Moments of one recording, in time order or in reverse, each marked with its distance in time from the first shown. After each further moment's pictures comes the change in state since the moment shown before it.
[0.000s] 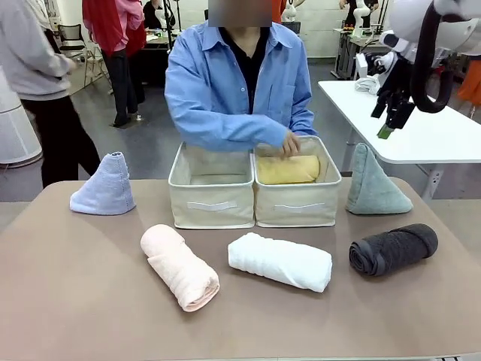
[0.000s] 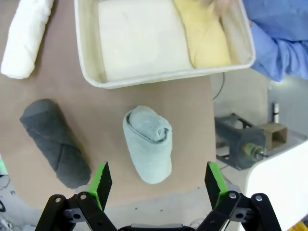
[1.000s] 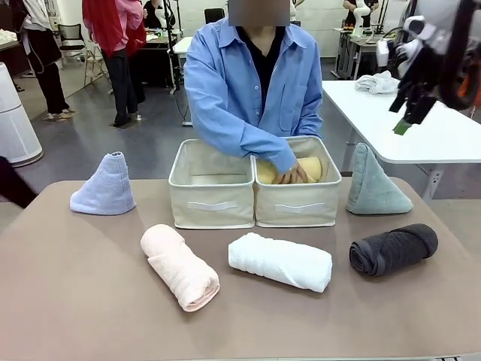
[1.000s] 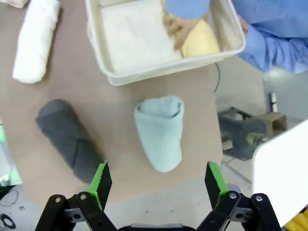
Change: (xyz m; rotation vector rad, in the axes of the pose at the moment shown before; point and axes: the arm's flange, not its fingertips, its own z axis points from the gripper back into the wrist) left arm 0.000 0.000 0.000 0.000 0.000 0.000; right arm -0.022 0.027 0.040 -0.046 -0.037 -0.097
